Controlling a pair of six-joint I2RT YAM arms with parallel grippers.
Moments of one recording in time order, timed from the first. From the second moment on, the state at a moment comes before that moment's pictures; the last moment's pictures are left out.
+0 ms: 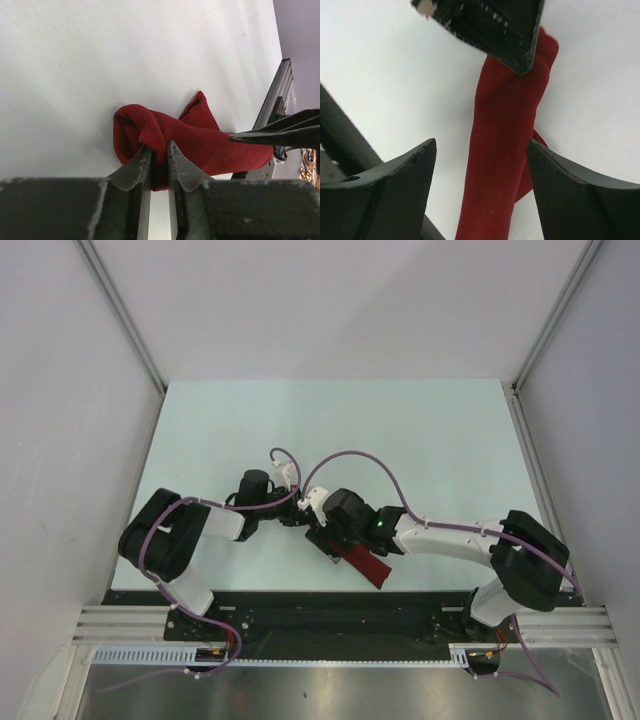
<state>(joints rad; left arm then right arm) -0.42 1.66 0.51 0.58 0.68 -0.54 1.04 1.53 0.94 -0.23 0.05 0.02</state>
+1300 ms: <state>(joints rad) -0.36 1.56 0.49 0.53 0.60 -0.53 0.88 1.73 0.99 -0.27 -0.11 0.00</state>
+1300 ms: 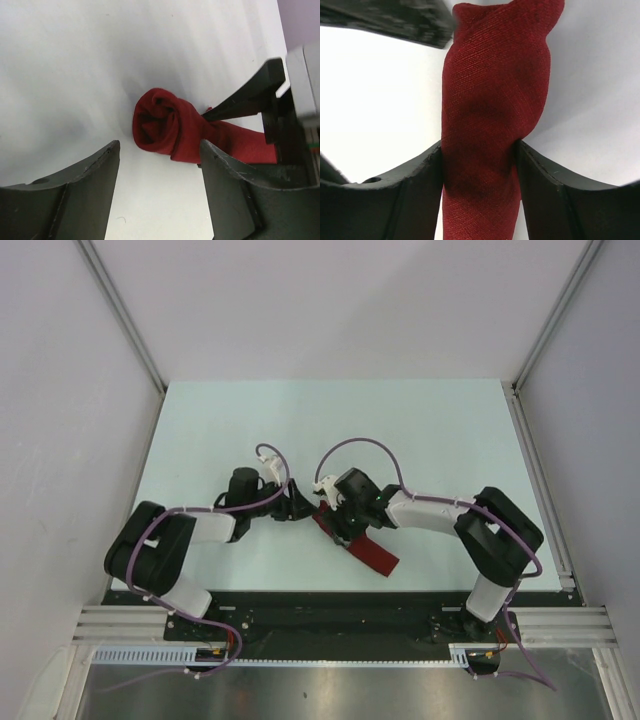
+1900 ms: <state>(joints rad) -0.36 1.54 0.45 0.62 0.63 -0.55 0.72 1.85 0.99 -0.13 -0.78 0.08</state>
